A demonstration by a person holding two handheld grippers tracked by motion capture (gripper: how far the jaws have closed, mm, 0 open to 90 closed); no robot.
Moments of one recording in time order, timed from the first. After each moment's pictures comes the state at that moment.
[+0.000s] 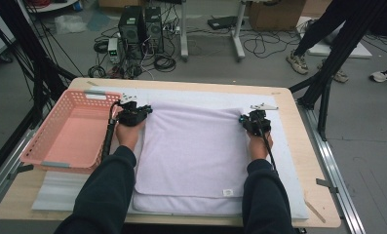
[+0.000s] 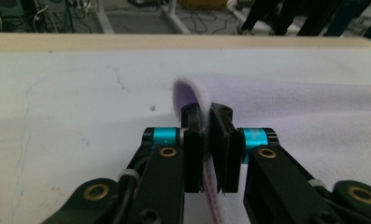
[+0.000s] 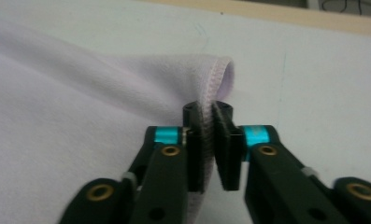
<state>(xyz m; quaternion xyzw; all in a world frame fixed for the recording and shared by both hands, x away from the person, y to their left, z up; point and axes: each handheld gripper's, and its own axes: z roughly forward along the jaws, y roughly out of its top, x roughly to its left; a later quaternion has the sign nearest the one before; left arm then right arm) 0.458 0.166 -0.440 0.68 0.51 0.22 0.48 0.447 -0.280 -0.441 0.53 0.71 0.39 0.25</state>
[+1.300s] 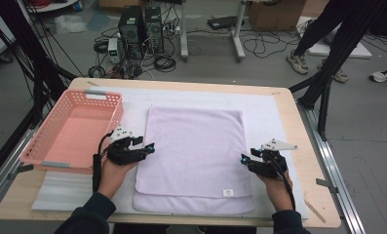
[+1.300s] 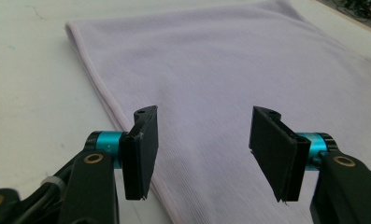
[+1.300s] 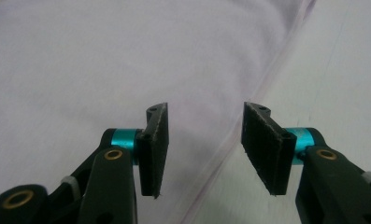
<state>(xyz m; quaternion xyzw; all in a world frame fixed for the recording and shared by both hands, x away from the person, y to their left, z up) 0.317 0.167 -0.429 0.74 0.43 0.16 0.49 0.296 -0.293 -0.427 0.45 0.77 0.41 0.20</state>
